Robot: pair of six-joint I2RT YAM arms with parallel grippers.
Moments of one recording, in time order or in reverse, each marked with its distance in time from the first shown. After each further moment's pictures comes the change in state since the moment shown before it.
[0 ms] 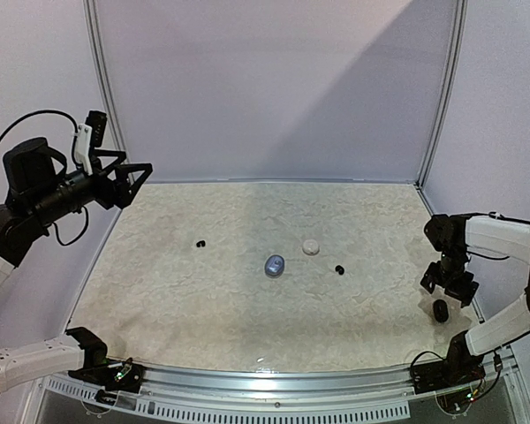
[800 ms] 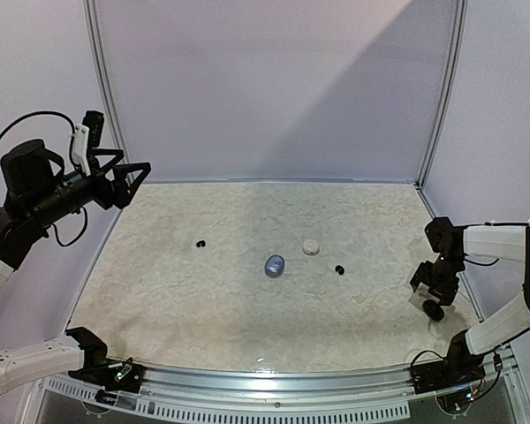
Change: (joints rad) left arm 0.000 -0.018 -0.014 0.025 -0.014 0.015; right arm -0.029 0.032 -0.107 0.319 -0.261 -0.138
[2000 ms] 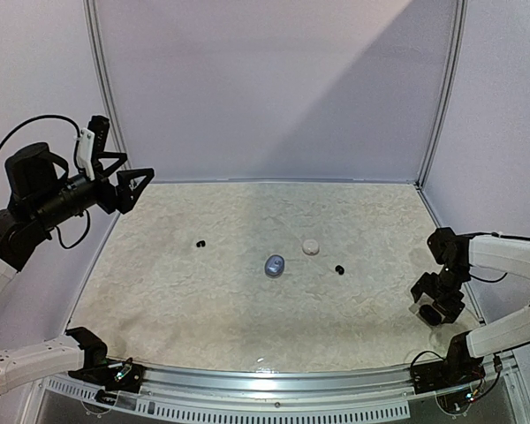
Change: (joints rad) left arm 0.000 -0.001 -0.031 0.014 0.024 0.045; right arm 0.018 -0.123 -0.077 -0.128 -0.008 0.202
